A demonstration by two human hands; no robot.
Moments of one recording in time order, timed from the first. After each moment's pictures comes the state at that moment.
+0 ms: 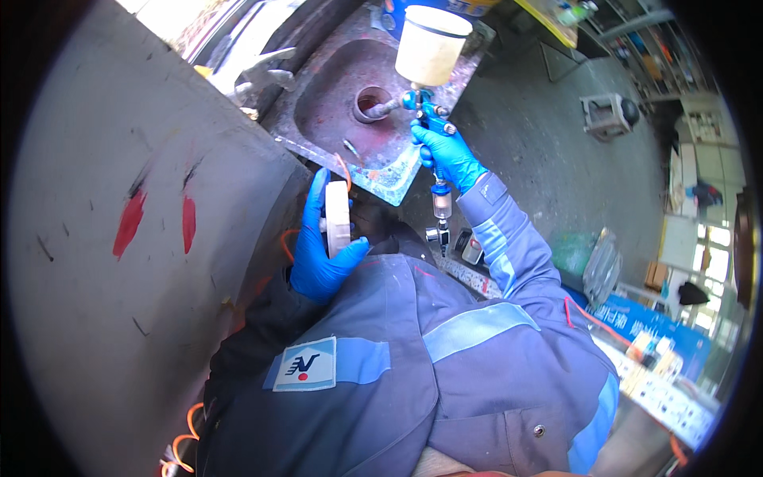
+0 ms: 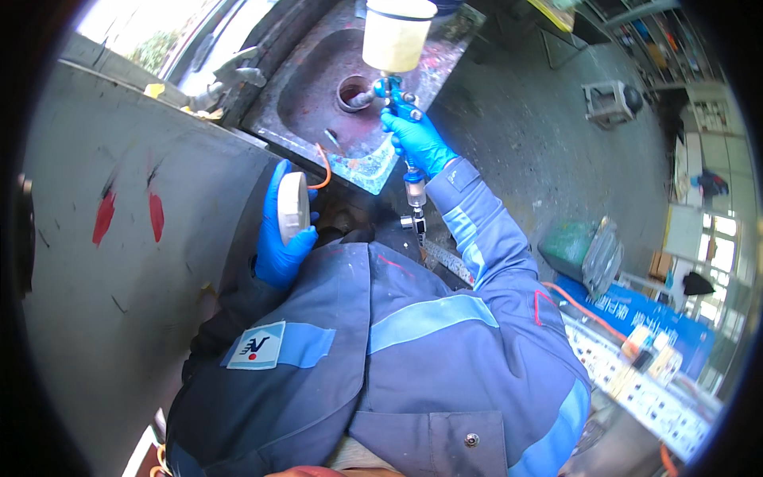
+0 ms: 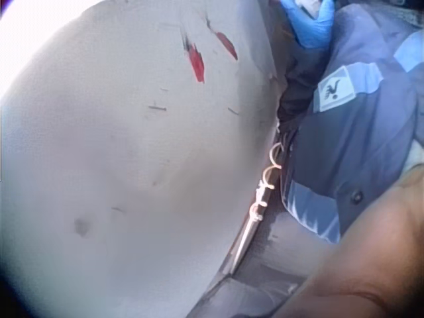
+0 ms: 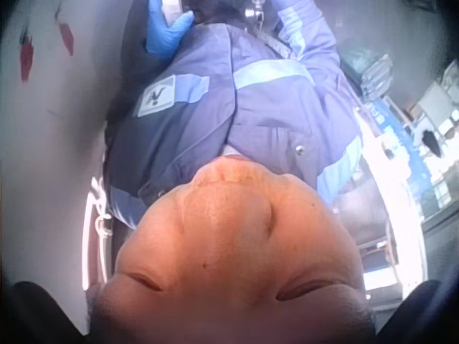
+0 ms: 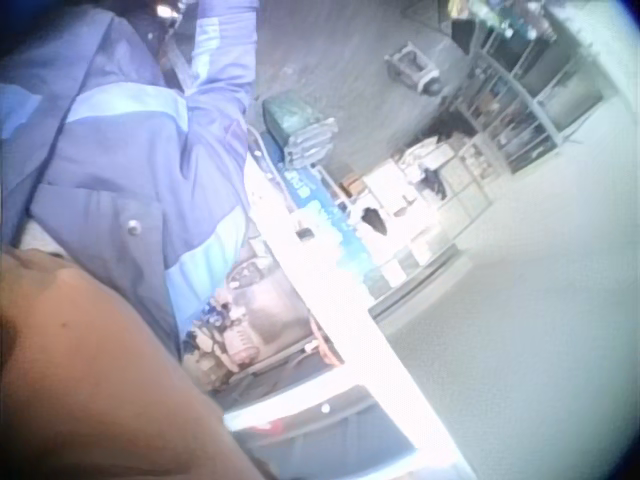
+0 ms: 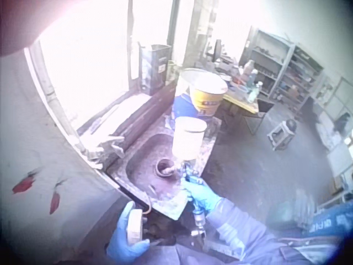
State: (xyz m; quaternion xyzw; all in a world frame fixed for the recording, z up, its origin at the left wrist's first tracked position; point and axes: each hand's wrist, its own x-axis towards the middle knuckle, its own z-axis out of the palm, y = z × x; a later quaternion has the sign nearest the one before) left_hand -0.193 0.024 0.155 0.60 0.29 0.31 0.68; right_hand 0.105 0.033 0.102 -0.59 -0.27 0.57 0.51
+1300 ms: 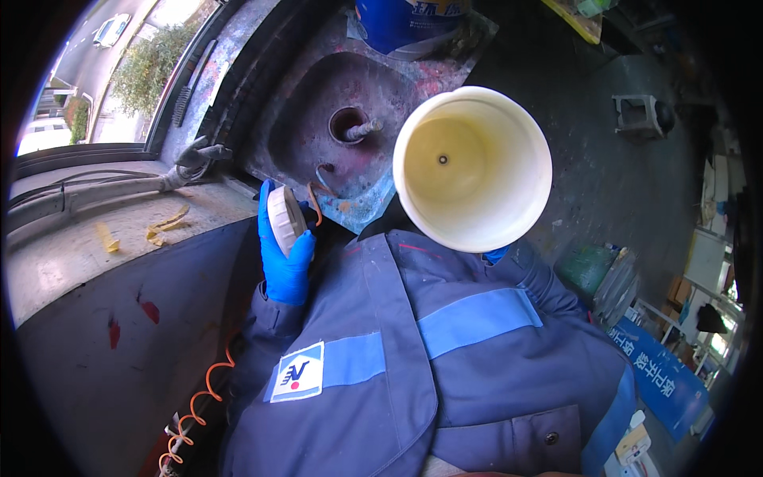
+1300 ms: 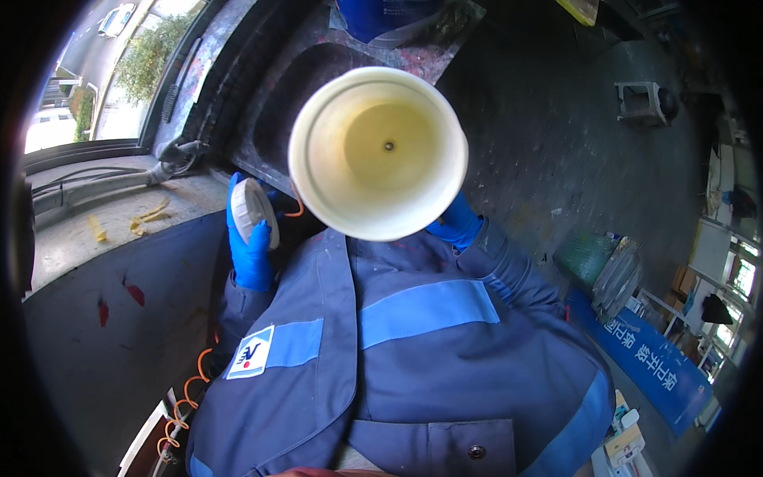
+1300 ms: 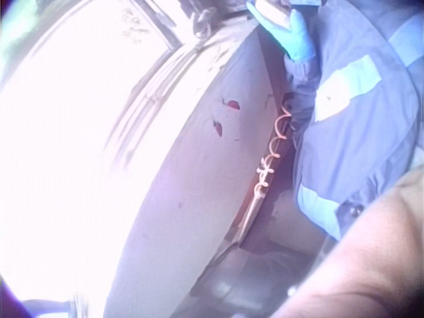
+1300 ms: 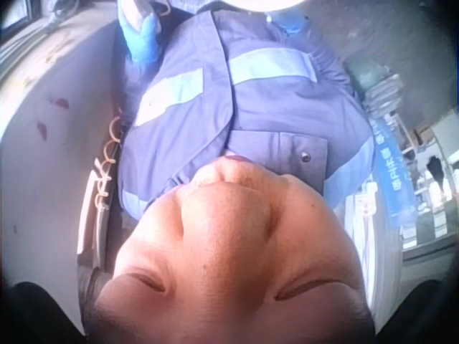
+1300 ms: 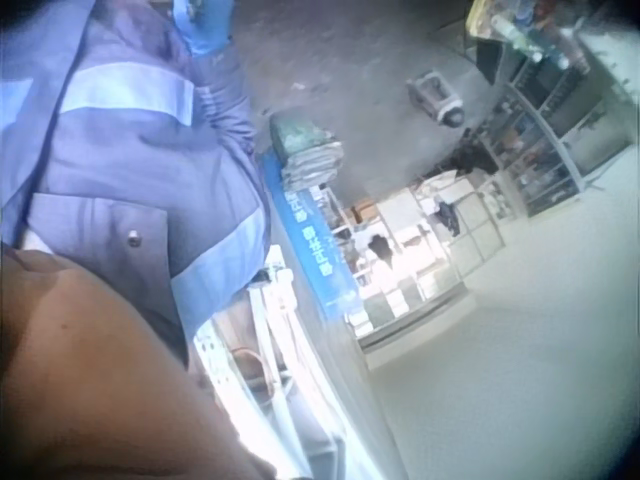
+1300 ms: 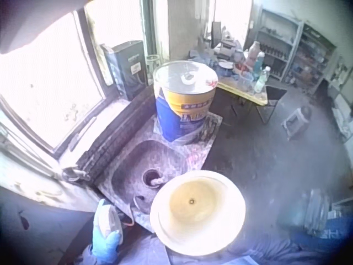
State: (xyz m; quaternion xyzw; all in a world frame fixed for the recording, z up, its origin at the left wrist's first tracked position) left_hand -0.083 0.057 0.150 0.58 0.42 0.39 0.58; right_hand 0.218 -0.038 0.102 -0.53 -0.43 0.41 0.60
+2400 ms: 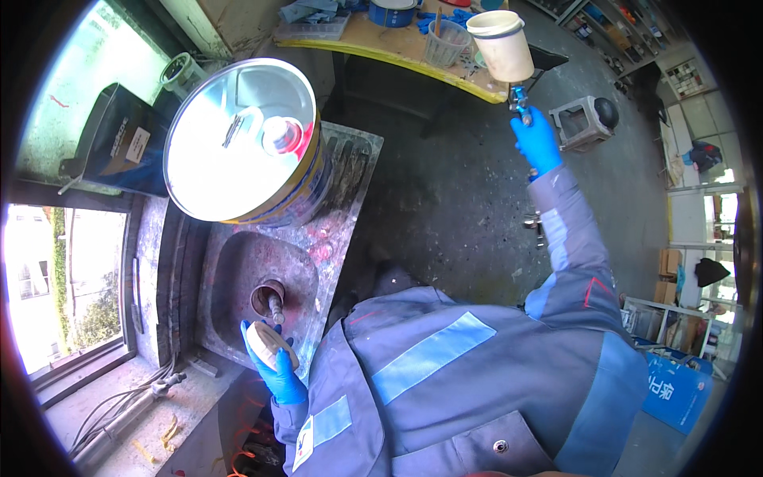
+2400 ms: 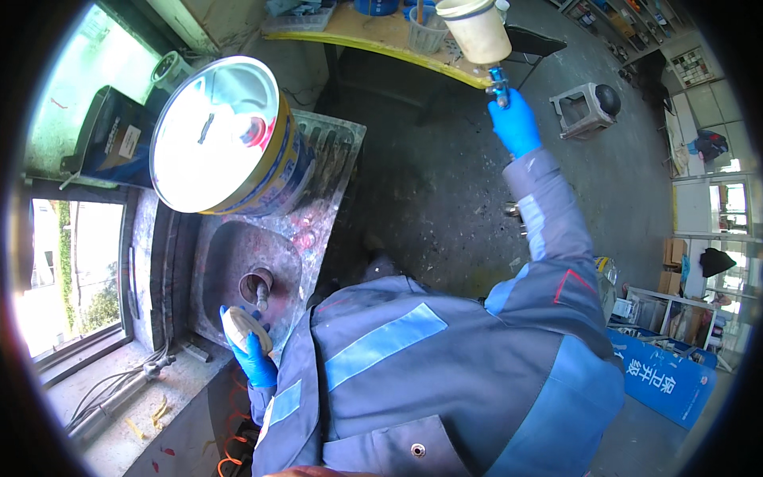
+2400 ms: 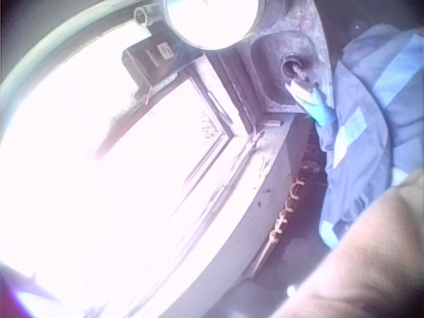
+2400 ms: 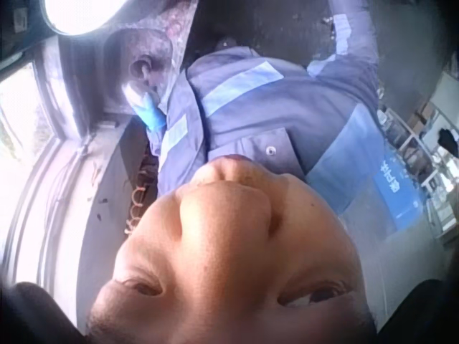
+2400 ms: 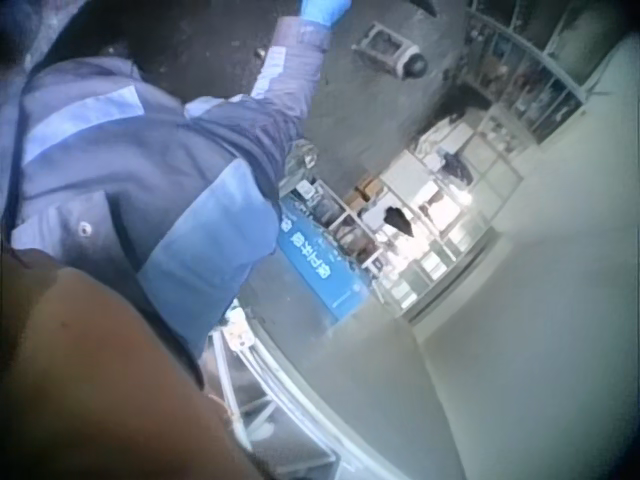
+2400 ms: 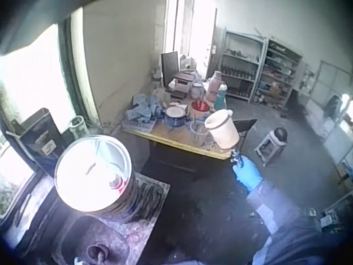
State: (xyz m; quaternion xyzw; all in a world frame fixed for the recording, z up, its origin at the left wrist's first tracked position) left_hand 0.154 0.104 0.140 0.49 0.52 0.43 0.55; right_hand 0.759 0.098 0.171 -0.86 -0.27 0.12 0.41
